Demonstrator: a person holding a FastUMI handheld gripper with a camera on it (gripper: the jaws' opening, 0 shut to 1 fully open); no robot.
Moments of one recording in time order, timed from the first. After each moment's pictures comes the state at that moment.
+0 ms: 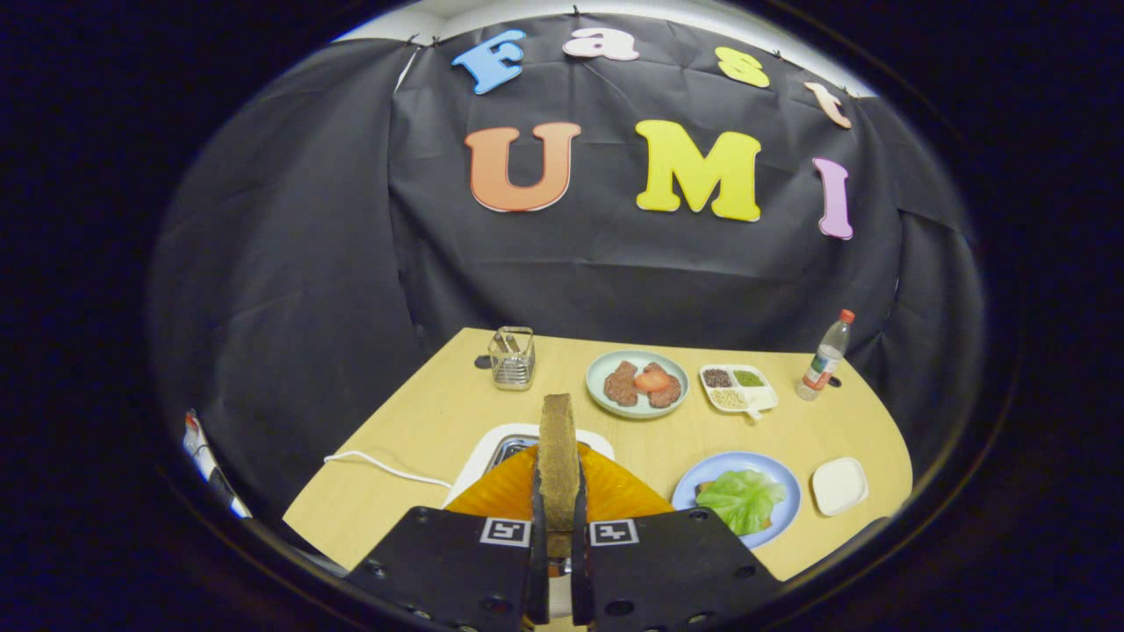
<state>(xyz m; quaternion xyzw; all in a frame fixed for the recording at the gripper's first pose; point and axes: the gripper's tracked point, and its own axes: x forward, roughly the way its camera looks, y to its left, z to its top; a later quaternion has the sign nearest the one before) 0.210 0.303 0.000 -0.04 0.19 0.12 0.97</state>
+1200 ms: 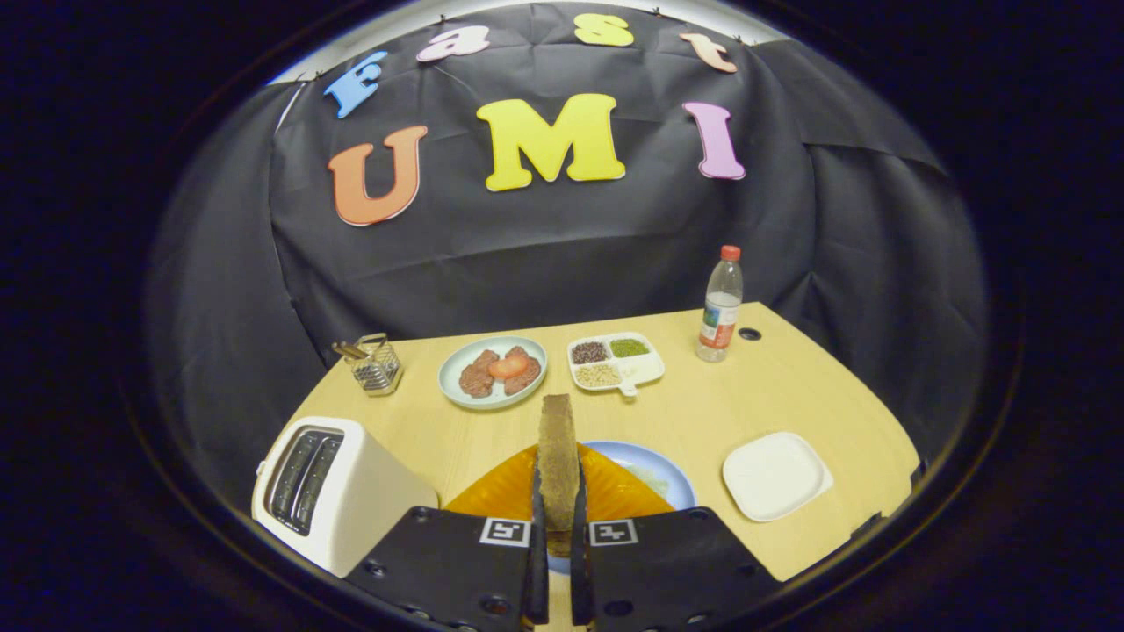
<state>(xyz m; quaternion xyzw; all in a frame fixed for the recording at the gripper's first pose) 0.278 0.108 -0.070 0.06 0.22 0.04 0.97</state>
